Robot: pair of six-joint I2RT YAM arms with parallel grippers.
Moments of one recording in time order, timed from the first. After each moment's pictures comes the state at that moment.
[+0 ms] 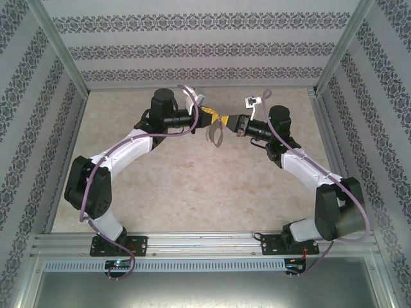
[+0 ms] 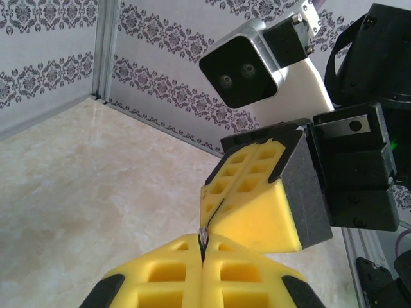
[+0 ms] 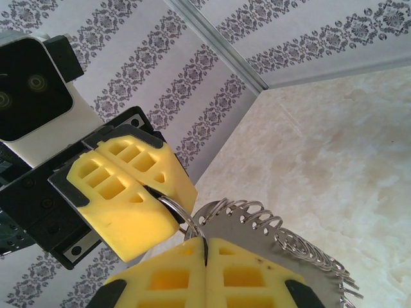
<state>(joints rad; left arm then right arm) -0.44 1.68 1.28 0.19 0.81 -0.15 0.26 1.43 0.87 0.45 -0.84 0.73</state>
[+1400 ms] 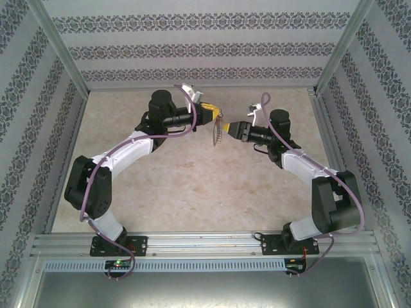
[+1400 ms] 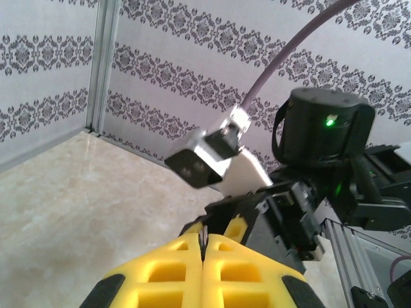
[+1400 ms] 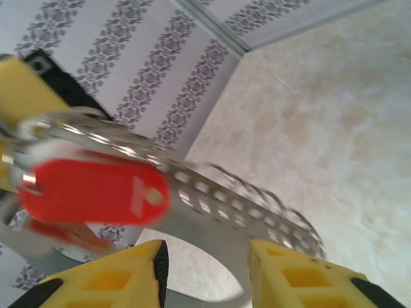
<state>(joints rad) -0.44 1.68 1.25 0.39 0.81 -0.25 0.20 1.47 0.80 0.40 -0.93 0.71</state>
